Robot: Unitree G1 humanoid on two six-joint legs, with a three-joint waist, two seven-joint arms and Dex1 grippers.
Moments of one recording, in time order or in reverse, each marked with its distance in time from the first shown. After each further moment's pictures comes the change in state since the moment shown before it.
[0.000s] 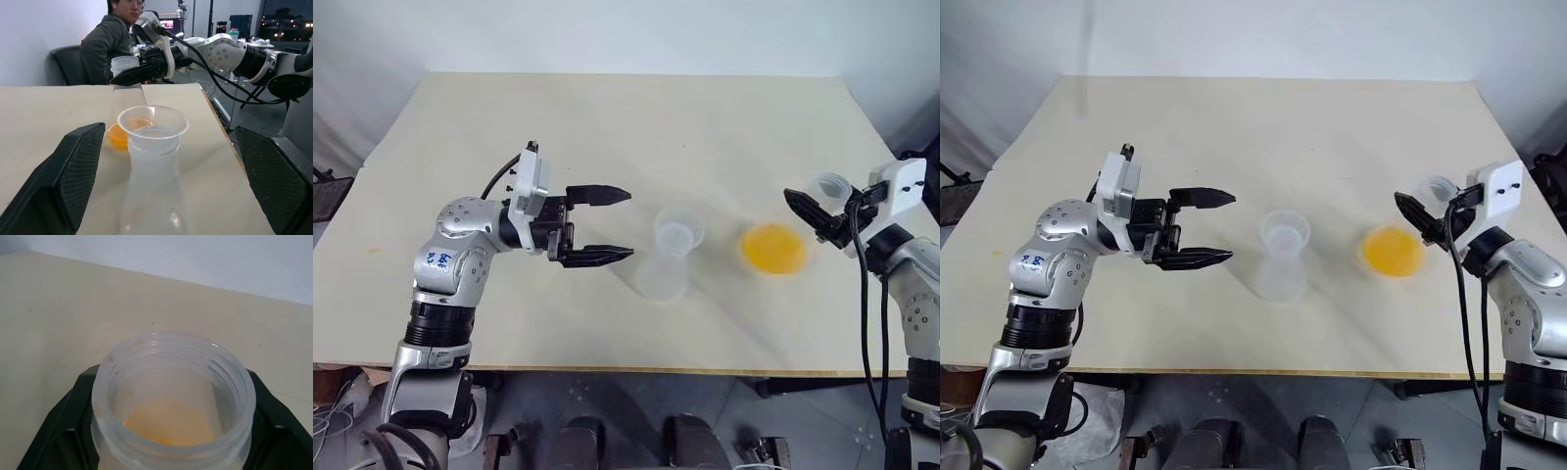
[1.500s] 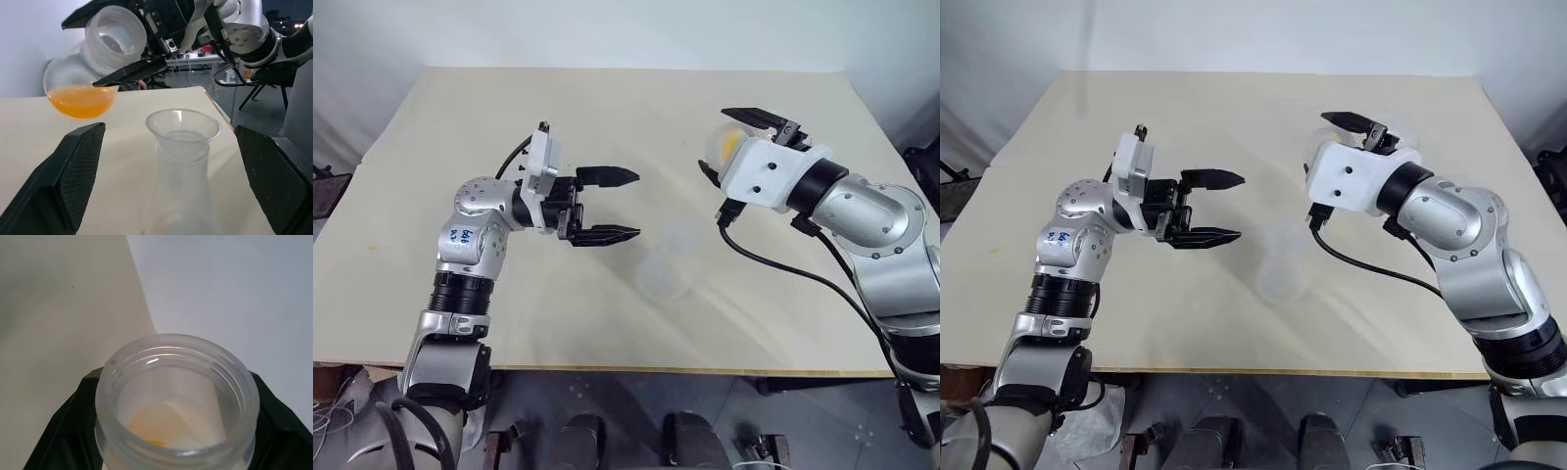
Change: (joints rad) left arm -0.155 -0.068 -0.024 0.273 0.063 -0.152 -0.107; right arm -0.324 -0.146 0.533 -0.360 -0.723 -0.149 -0.008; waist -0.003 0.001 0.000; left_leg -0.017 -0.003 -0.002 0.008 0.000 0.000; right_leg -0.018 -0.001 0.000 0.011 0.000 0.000
